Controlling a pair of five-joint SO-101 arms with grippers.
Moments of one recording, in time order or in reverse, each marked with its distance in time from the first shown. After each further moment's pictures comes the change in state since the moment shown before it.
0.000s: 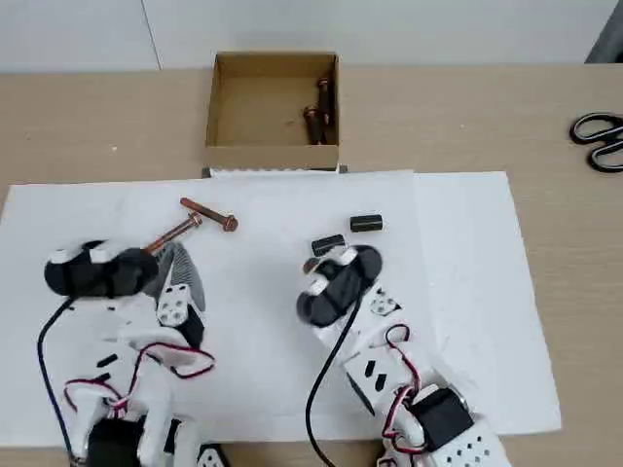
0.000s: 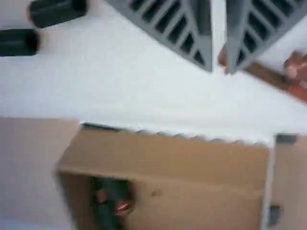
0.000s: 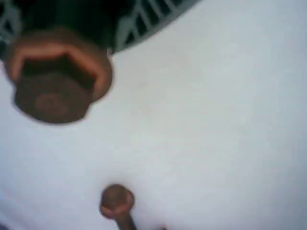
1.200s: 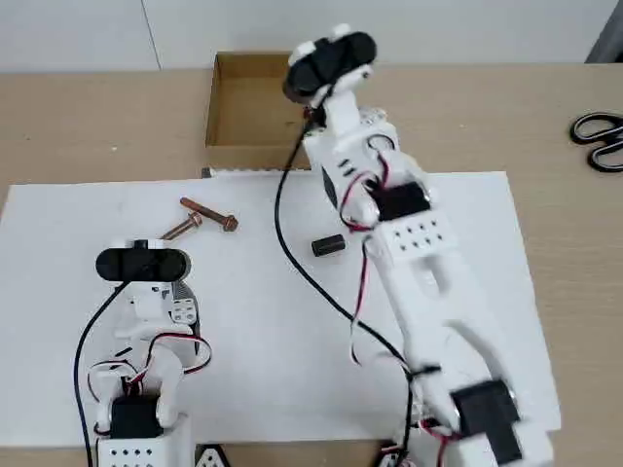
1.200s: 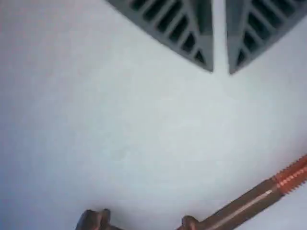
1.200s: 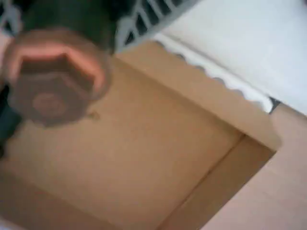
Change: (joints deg) left arm -6.5 0.6 18.1 -2.7 -14.9; right arm 12.6 87.0 -73.1 -14.5 4.0
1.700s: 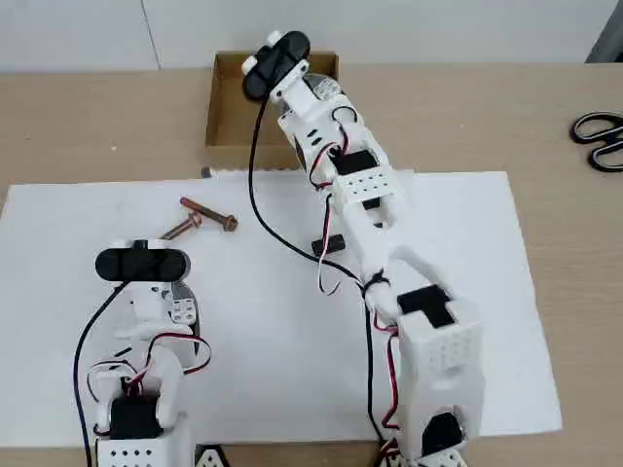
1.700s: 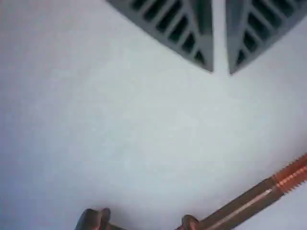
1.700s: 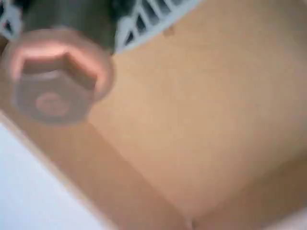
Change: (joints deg) left arm 0.0 0.0 0.0 0.0 0.0; right arm 0.0 36.9 -25.7 -17.8 19.3
